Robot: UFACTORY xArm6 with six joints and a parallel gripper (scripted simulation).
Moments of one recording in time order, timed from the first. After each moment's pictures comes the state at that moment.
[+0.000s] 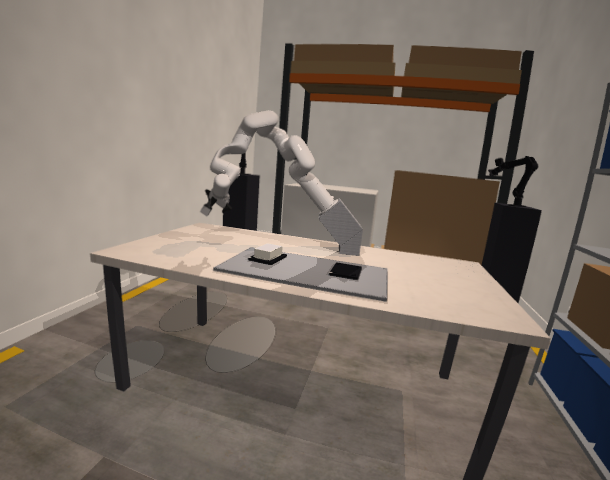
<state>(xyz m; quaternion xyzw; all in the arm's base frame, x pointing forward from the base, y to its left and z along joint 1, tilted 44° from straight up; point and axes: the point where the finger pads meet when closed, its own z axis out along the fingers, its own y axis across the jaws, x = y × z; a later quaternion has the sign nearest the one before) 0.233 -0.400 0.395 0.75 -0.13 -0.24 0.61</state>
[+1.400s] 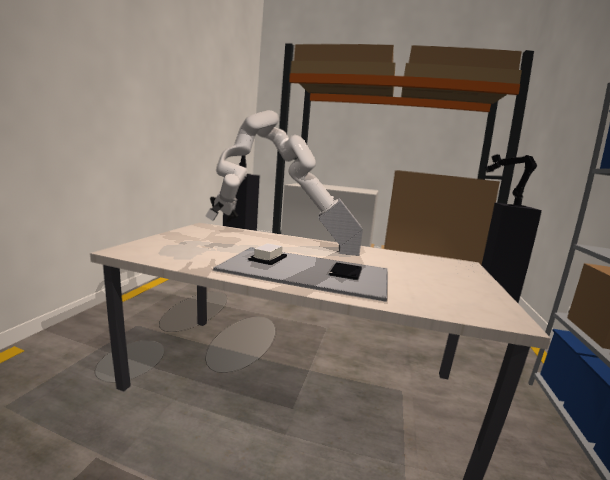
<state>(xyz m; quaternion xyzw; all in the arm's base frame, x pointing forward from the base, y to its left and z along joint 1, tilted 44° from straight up) 0.292 -0.372 0.334 0.79 -0.08 -0.14 0.59</state>
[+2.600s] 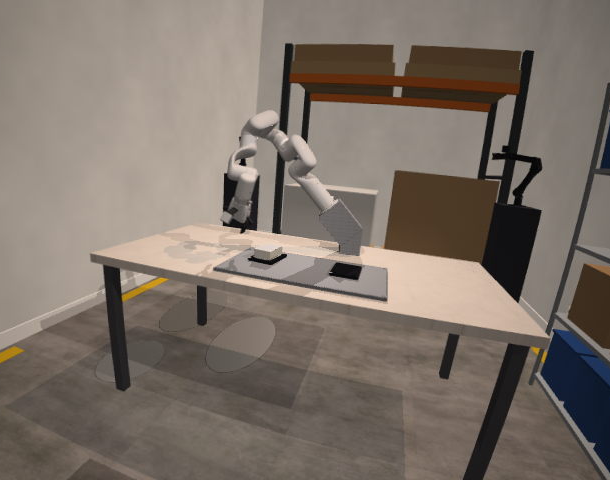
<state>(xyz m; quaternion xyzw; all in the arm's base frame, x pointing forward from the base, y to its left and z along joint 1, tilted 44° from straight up) 0.362 -0.296 0.238 0.85 -0.02 0.00 0.52</state>
